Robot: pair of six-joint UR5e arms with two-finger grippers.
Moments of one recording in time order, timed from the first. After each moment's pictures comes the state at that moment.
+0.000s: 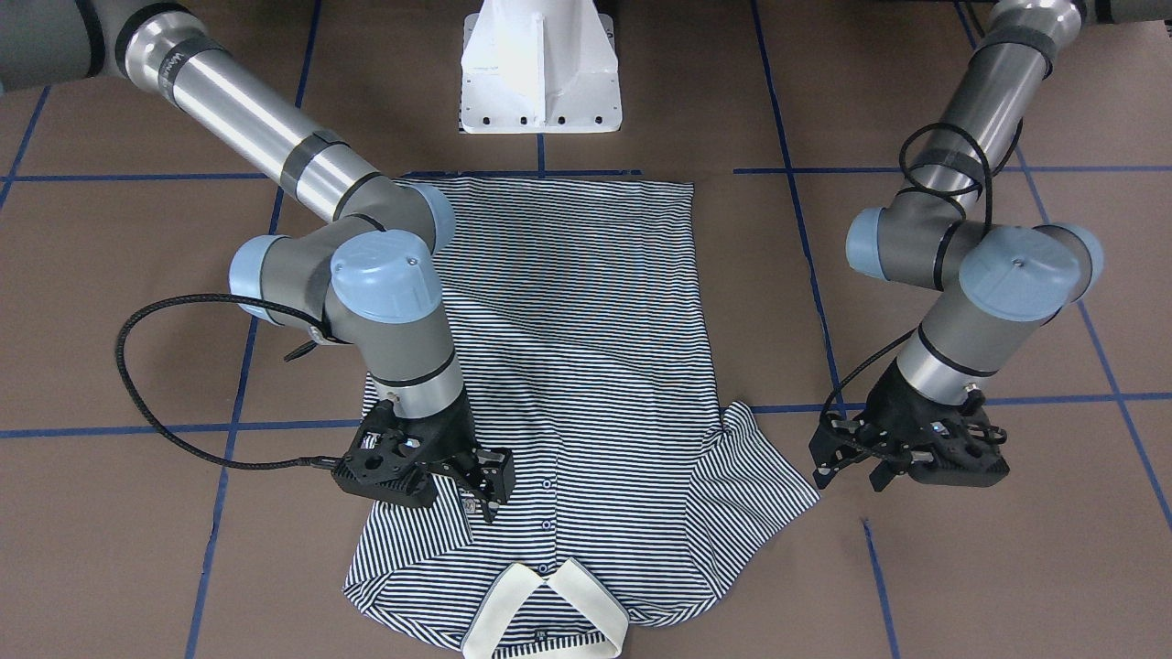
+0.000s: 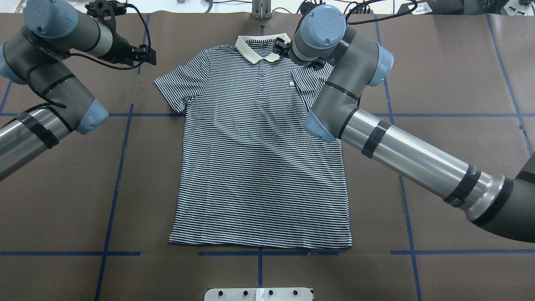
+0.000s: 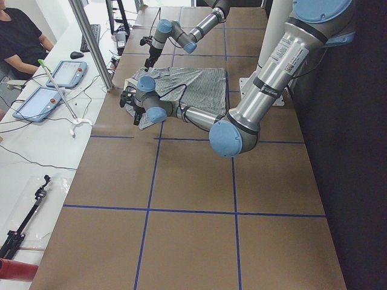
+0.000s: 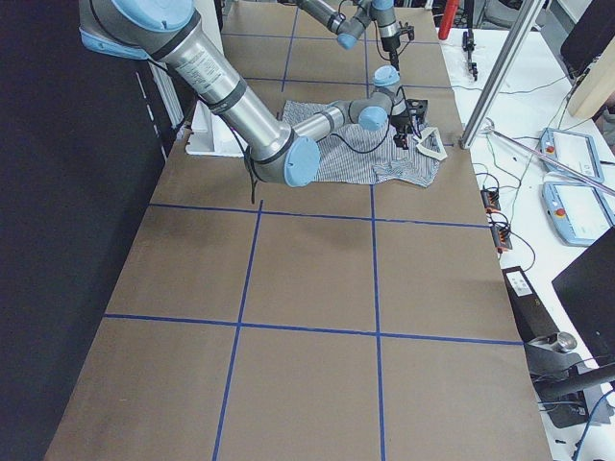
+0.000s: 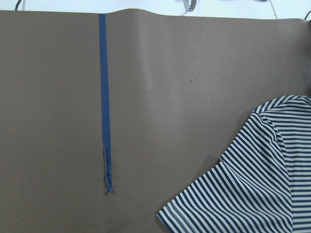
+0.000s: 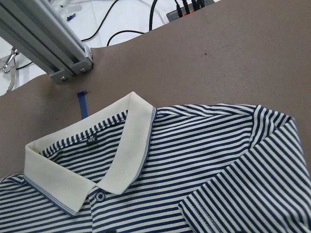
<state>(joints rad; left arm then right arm) -0.95 -2.19 -1.17 -2.32 -1.97 -0.99 0.78 -0.69 1.13 -1.04 1.76 1.44</state>
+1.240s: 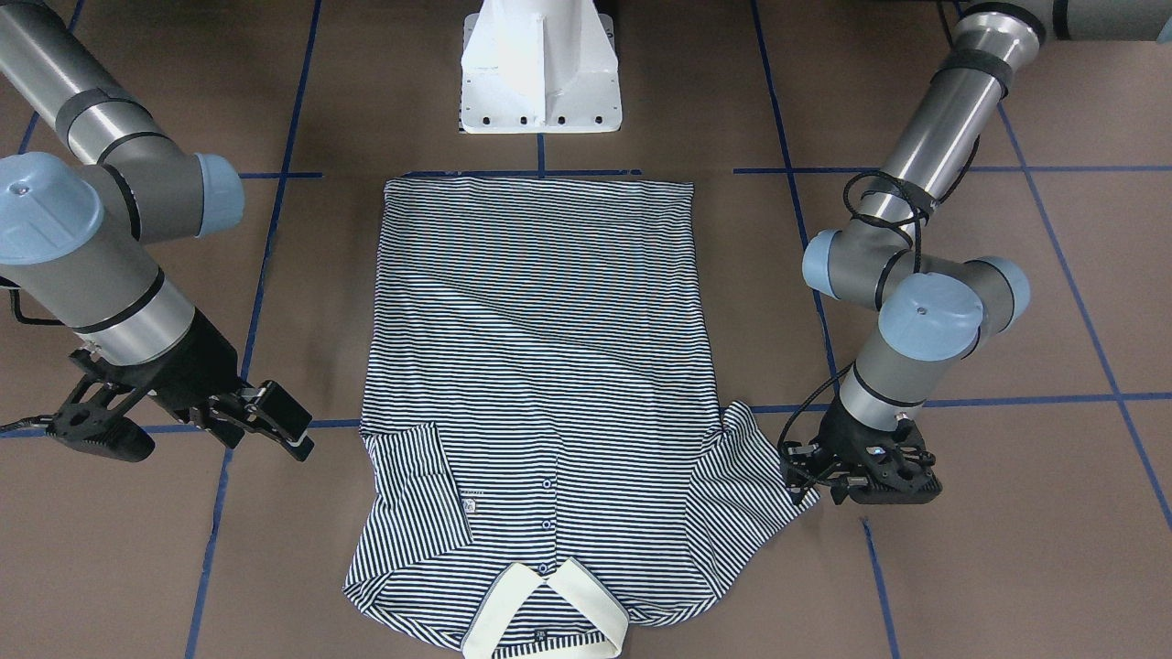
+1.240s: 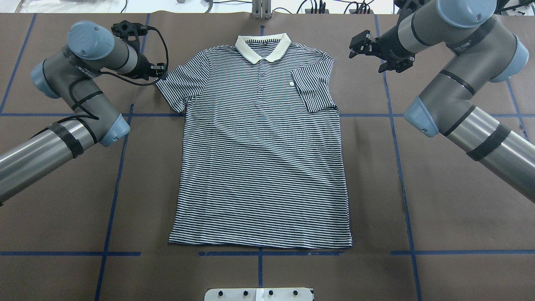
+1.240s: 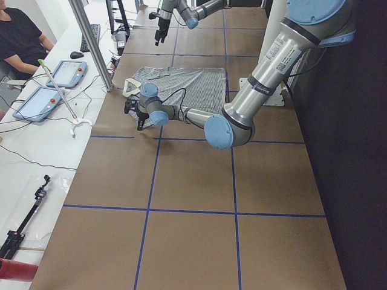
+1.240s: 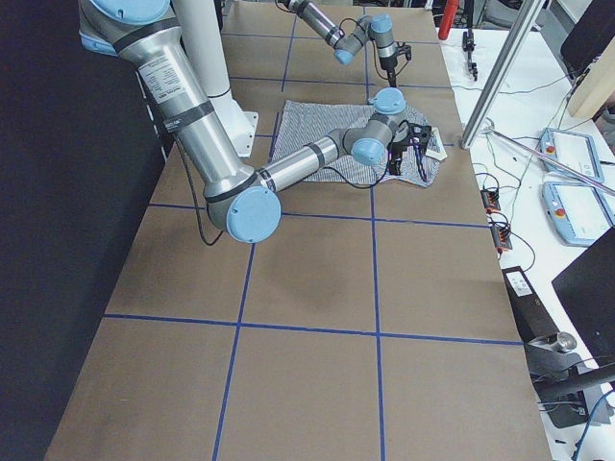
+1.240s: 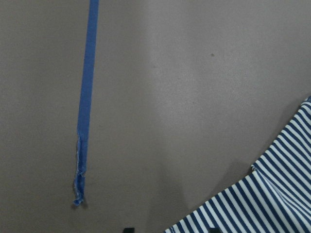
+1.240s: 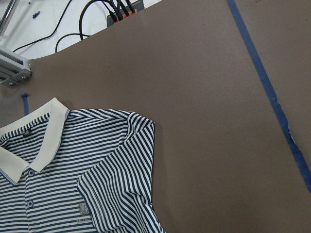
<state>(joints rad) -0.88 -2.23 -1.04 -2.33 -1.89 -0.99 0.96 -1.05 1.49 -1.04 2.06 1.34</state>
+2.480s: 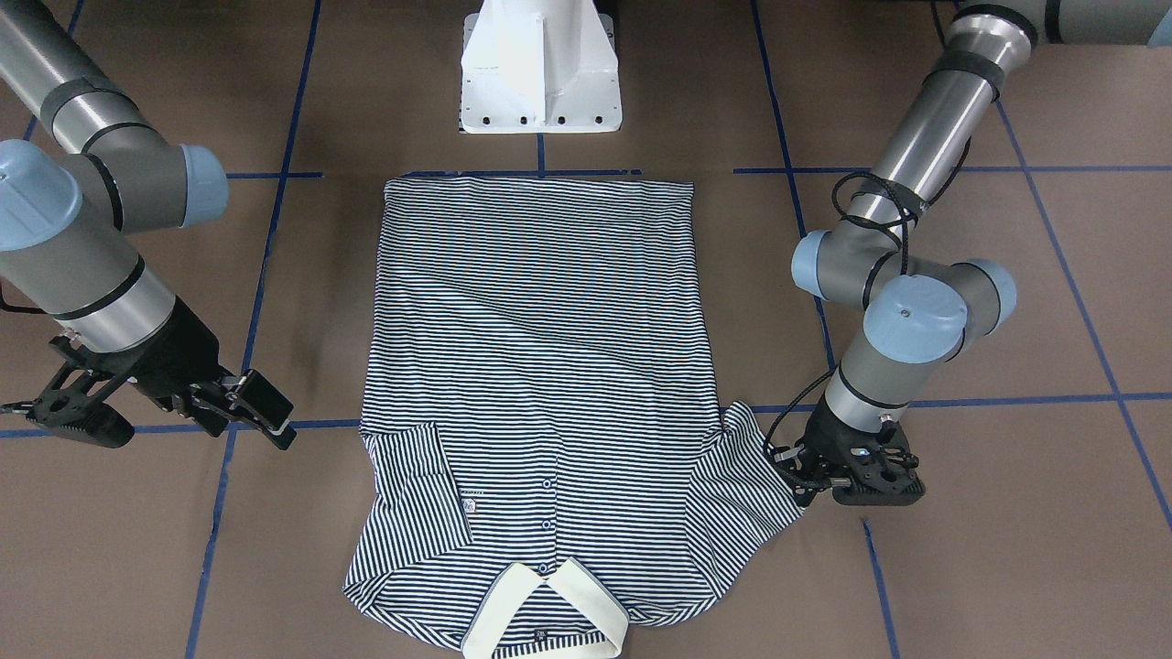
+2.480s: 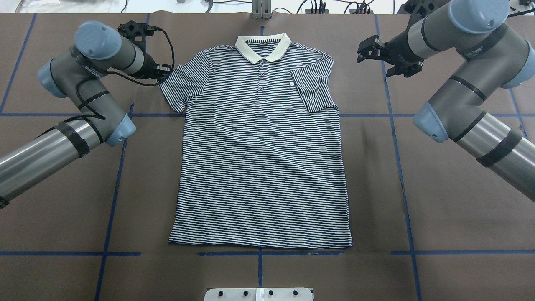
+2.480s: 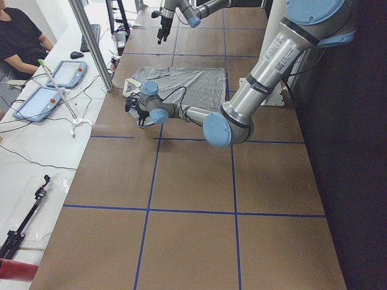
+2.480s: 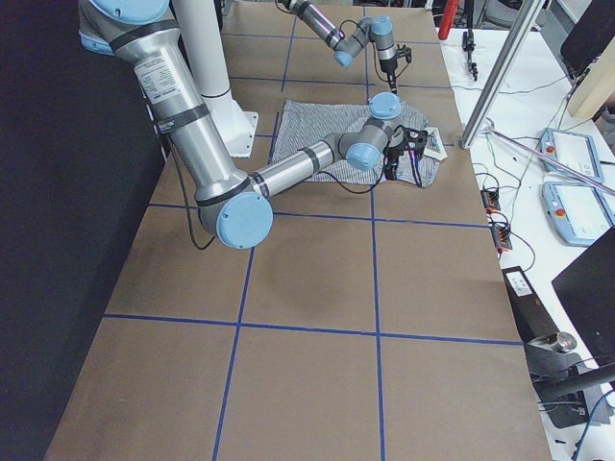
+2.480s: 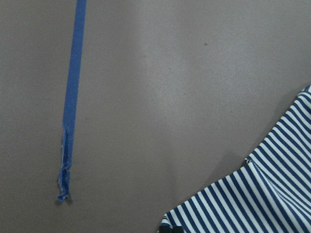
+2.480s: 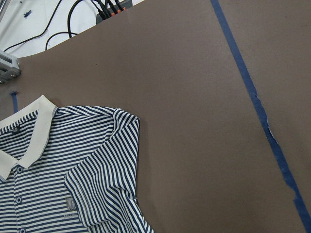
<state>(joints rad) -0.87 -2.26 -1.04 -2.32 -1.89 -1.00 0.96 -1.09 1.52 -1.04 2.06 1.34</state>
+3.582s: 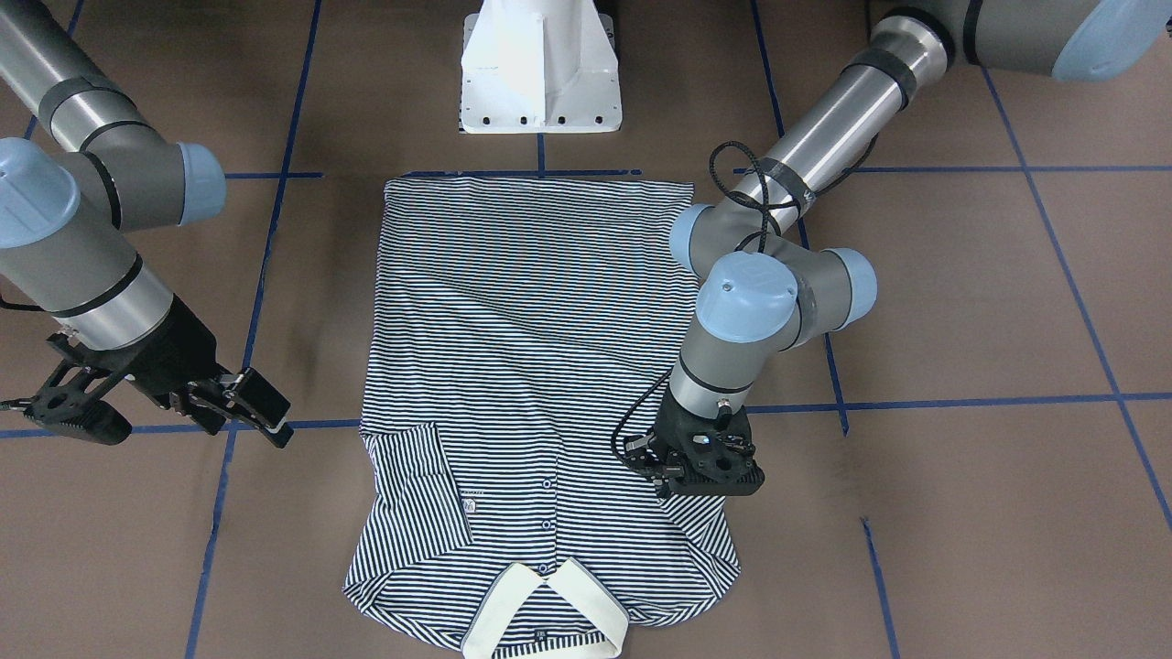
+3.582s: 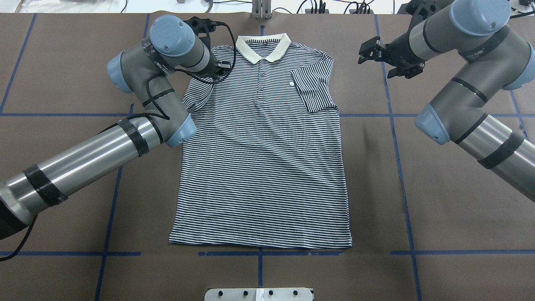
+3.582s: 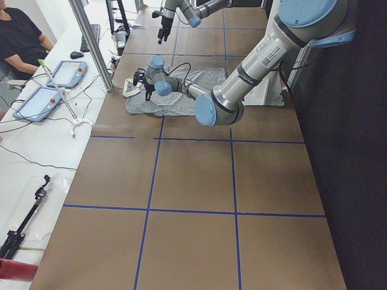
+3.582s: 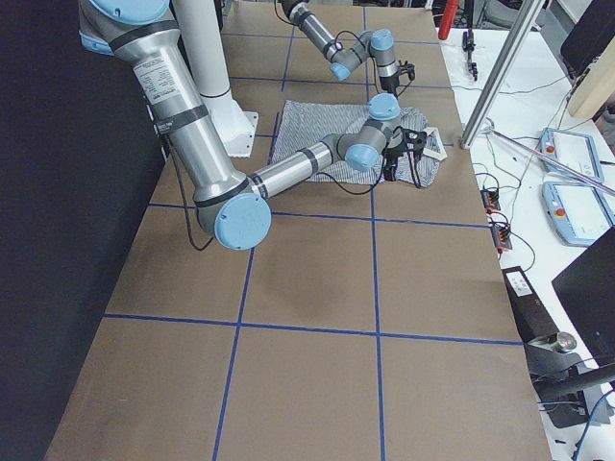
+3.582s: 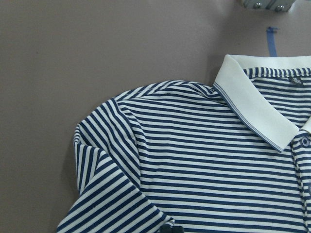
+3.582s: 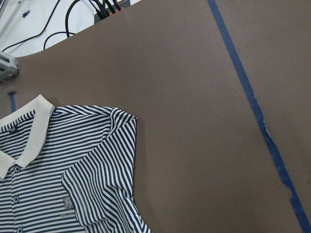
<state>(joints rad) -0.76 -2.48 -0.98 -2.21 -1.82 -1.11 0.96 -1.10 1.53 -1.04 2.06 1.34</state>
